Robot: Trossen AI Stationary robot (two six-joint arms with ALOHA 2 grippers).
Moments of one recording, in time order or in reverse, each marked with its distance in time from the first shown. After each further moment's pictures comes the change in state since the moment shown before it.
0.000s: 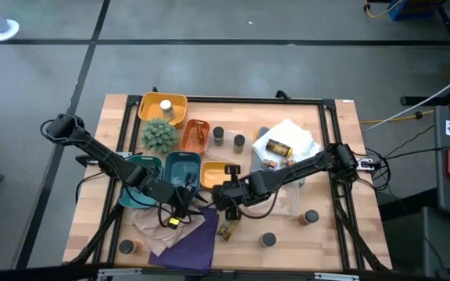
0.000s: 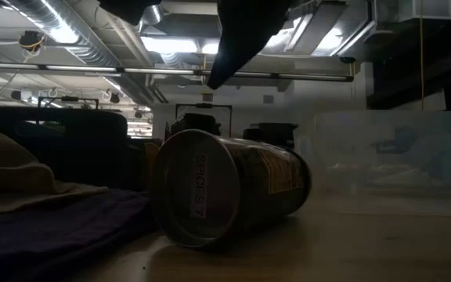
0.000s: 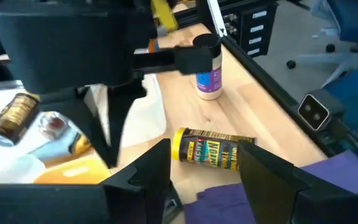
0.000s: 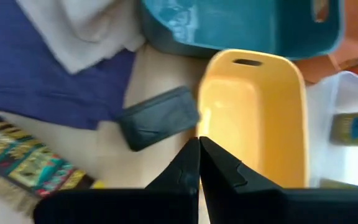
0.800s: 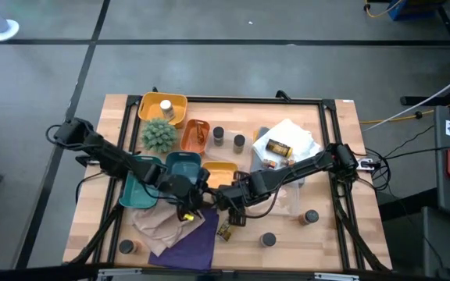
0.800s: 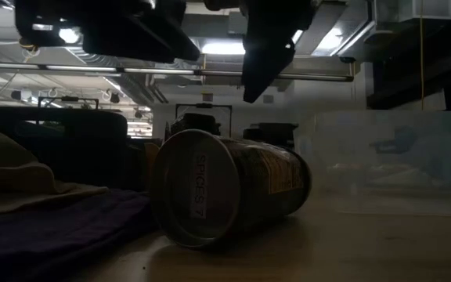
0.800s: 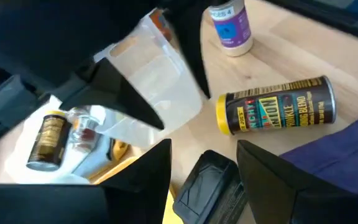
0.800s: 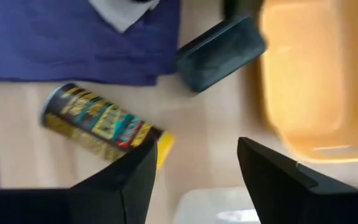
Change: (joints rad) left arm 0.141 0.143 0.000 0.061 0.067 0.392; right arm 0.000 0.000 0.007 -0.125 -0.257 0.258
